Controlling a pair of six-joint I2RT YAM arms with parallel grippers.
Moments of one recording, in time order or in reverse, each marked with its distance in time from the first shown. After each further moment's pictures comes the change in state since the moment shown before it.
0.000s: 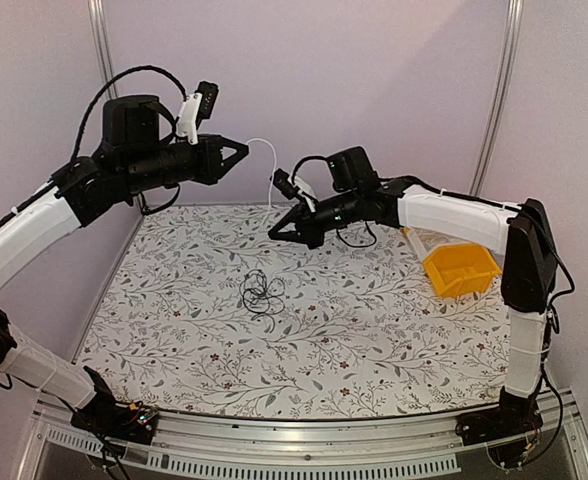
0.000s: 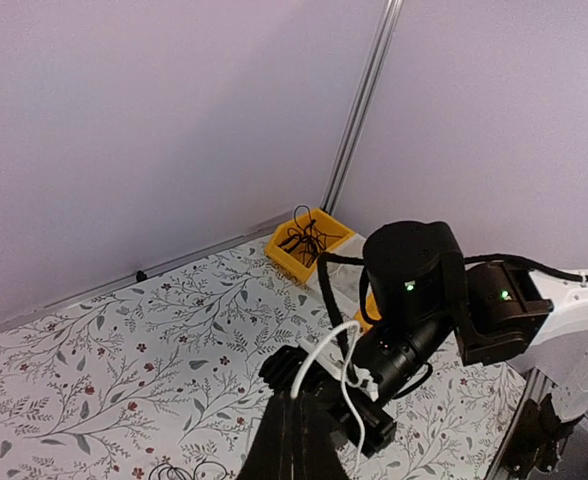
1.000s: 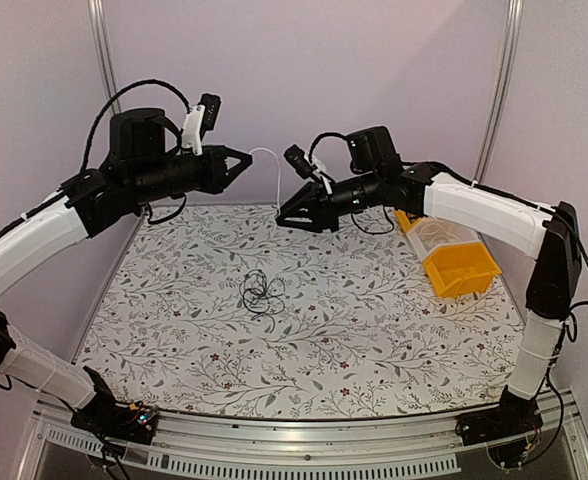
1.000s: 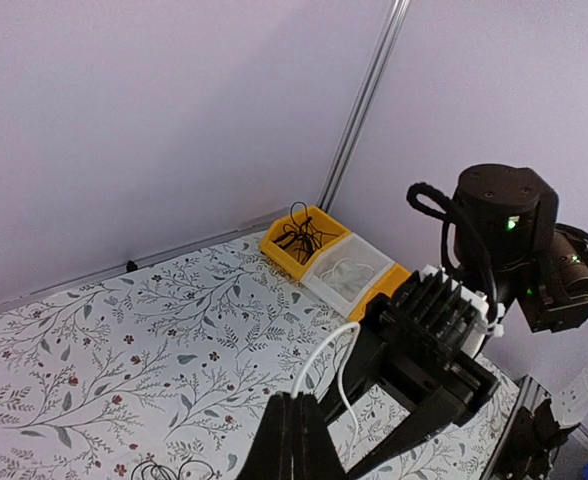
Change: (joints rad) left arm 0.000 -0.013 -0.100 0.094 0.004 -0.050; right arm -0.011 -0.162 -0.029 -0.047 -0.047 -0.018
